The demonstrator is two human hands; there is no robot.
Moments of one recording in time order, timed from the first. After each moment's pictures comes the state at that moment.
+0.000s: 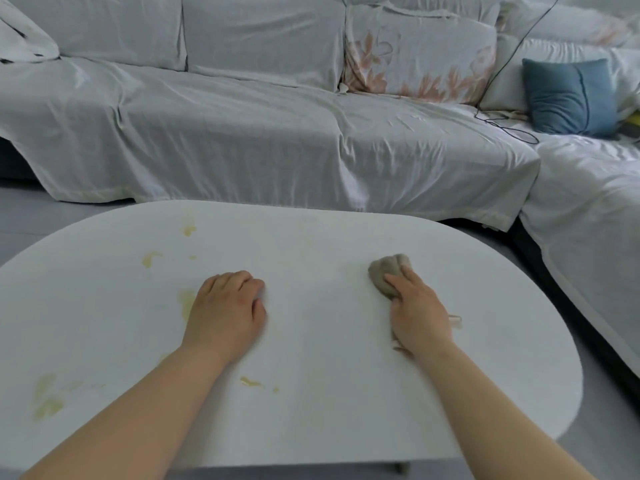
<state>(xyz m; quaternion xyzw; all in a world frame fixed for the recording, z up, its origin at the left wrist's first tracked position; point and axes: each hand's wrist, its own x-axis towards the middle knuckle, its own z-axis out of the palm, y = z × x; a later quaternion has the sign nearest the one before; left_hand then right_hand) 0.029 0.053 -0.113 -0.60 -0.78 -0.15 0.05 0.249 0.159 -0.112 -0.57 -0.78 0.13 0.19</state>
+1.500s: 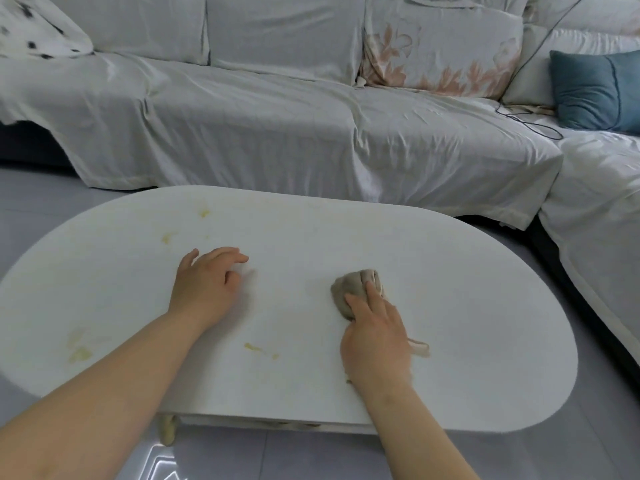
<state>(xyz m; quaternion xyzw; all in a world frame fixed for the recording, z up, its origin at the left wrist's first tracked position) 0.008 0.037 -0.109 -0.52 -0.81 -0.28 -0.02 0.223 0.076 -0.113 -0.54 -0.81 0.17 0.17</state>
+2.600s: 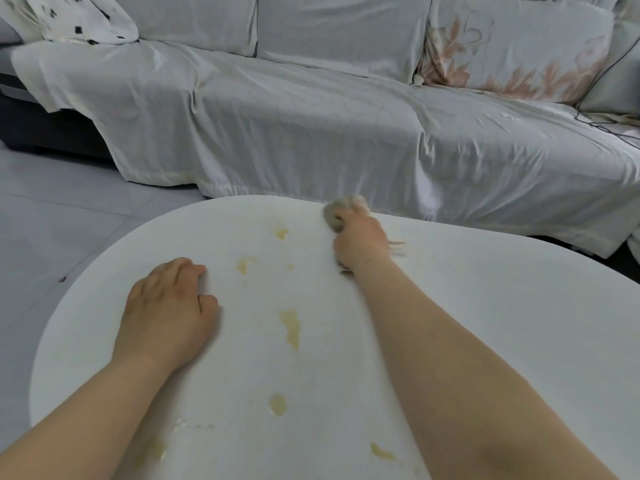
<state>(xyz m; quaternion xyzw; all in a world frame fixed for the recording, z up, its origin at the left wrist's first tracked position) -0.132 0.008 -0.124 -0.43 -0.89 -0.17 0.01 -0.011 0.215 -0.109 -0.48 -0.85 0.16 0.15</state>
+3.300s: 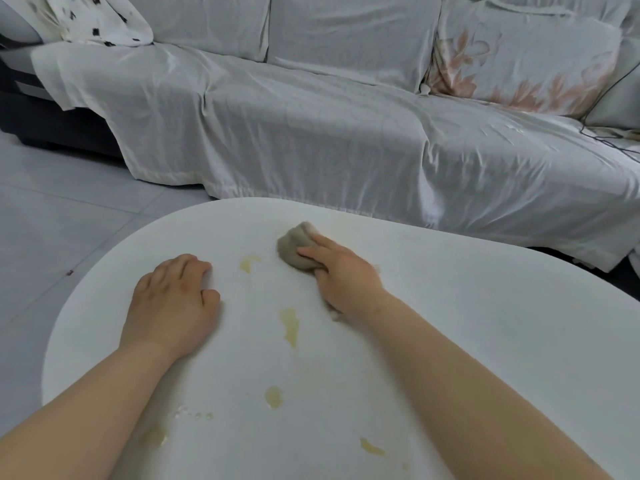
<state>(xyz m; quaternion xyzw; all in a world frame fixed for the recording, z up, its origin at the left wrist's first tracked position) -0.132 0.010 -0.124 -0.42 -0.89 -0.17 0.01 0.013 0.171 -0.118 -0.30 -0.92 0.20 0.15</state>
